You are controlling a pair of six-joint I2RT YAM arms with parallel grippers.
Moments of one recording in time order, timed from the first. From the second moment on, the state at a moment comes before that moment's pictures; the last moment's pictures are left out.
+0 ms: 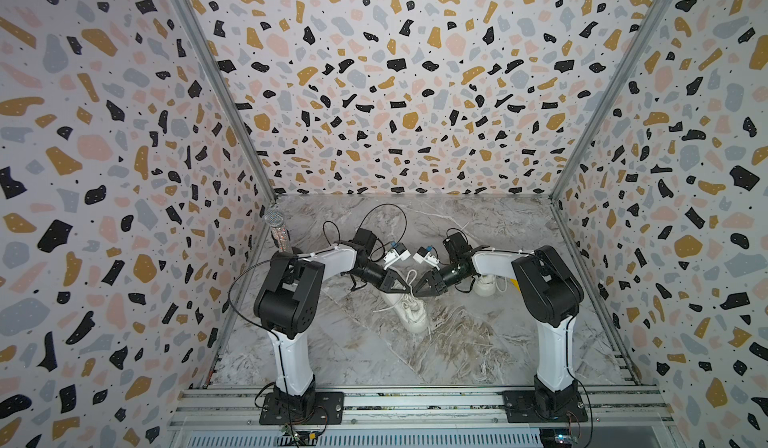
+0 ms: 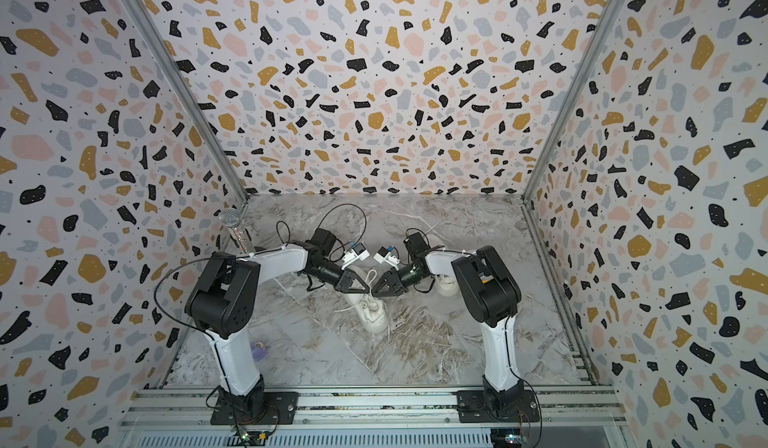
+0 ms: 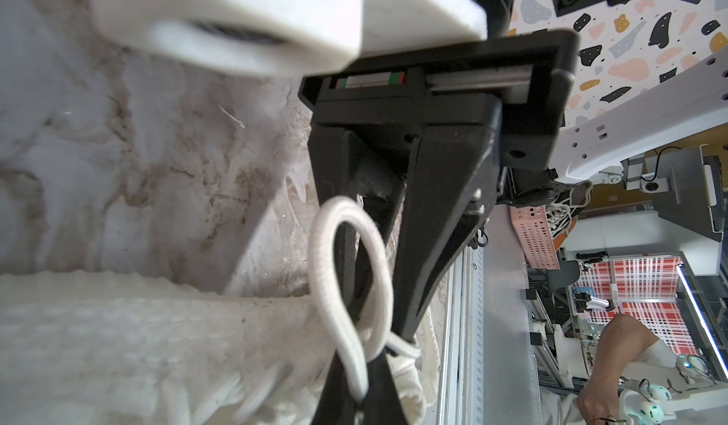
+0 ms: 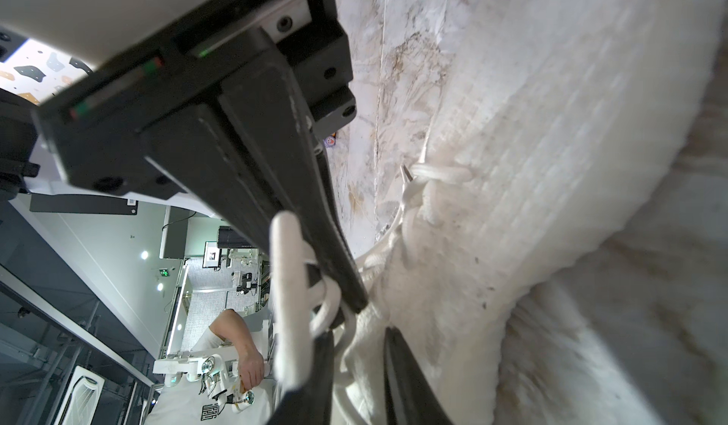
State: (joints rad) left arm -0.36 1.91 1.17 -0.61 1.09 0.33; right arm 0.51 2.05 1.23 -0.40 -1.27 0.09
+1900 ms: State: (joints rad) left arm -0.33 1.91 1.18 -0.63 1.15 0.31; right arm 0.52 2.03 1.30 -0.56 -1.16 -0.14
